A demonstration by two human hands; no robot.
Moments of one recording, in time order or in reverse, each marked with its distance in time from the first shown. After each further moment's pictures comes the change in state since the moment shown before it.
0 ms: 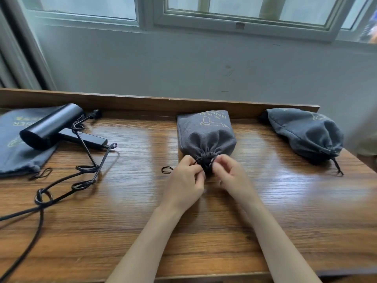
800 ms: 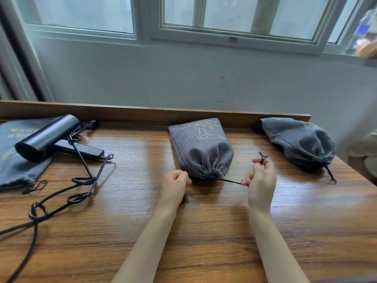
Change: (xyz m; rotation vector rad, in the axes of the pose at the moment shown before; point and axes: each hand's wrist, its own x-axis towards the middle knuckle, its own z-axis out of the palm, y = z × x) left_hand 0.011 0.004 -0.012 -0.604 0.024 -0.640; right_hand -0.004 -0.007 -0.025 0.311 0.692 0.064
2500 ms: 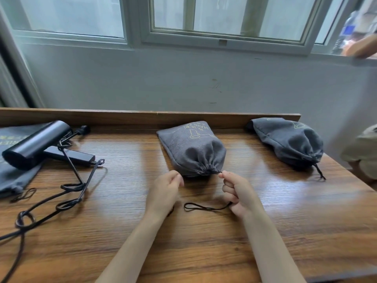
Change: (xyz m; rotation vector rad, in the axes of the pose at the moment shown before) left_hand -0.002 0.001 -0.003 0.416 -0.043 0.212; right_hand -0.003 -0.011 0.001 0.252 -0.341 0.652
